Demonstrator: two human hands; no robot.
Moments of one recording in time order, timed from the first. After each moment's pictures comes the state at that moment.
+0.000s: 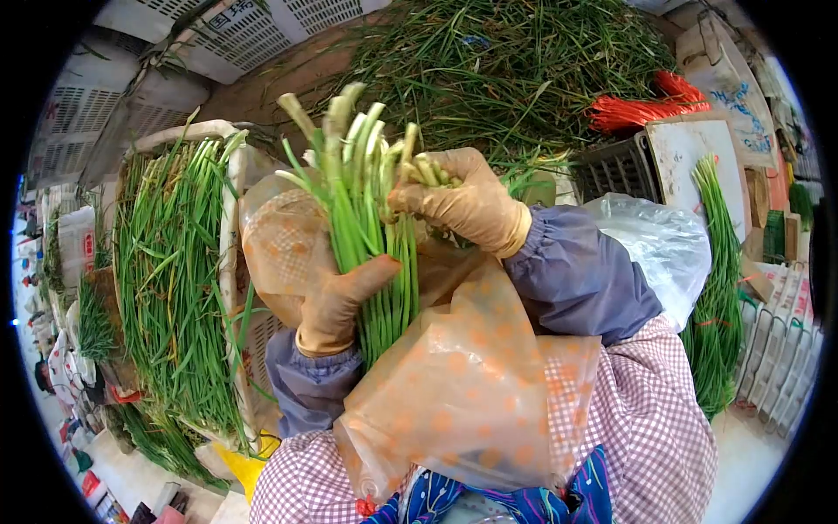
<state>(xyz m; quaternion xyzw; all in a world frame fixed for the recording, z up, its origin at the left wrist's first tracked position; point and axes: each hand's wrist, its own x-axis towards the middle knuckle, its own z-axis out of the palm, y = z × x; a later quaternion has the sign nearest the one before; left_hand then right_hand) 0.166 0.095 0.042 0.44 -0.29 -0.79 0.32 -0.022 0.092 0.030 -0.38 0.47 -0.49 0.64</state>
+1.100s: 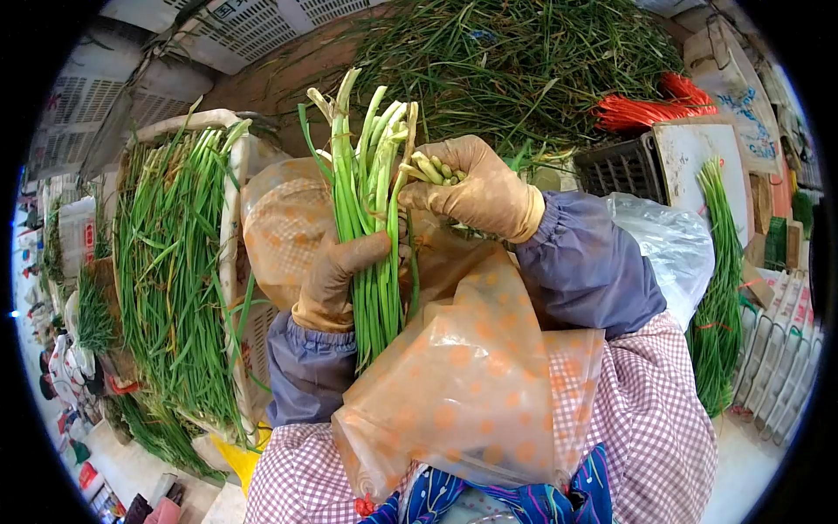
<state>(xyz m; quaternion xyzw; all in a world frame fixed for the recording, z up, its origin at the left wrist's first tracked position) 0.164 0.083 0.039 0.37 -0.23 -0.86 0.27 -0.031 0.083 0.026 -0.48 0.46 -0.42 0.61</state>
